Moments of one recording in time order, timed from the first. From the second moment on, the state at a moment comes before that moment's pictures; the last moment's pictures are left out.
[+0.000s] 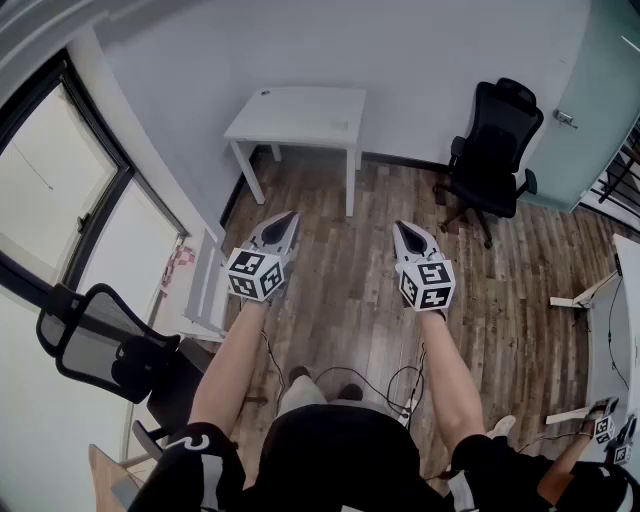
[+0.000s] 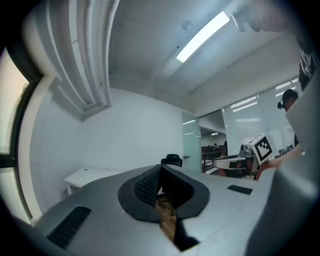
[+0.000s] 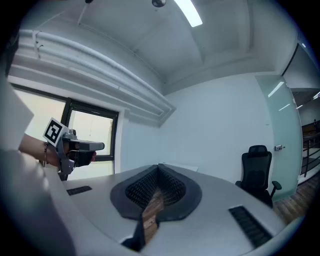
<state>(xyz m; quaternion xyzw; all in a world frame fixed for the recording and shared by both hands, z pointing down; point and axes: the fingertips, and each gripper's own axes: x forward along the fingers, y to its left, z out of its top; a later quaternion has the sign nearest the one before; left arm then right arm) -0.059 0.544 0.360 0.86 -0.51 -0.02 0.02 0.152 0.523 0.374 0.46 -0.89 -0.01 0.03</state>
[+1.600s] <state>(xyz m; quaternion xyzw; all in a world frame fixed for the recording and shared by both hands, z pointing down) -0.065 0.210 0.395 0.86 -0.51 -0.03 0.04 0.137 0.195 0.395 0.44 -0.89 0.00 0.05</state>
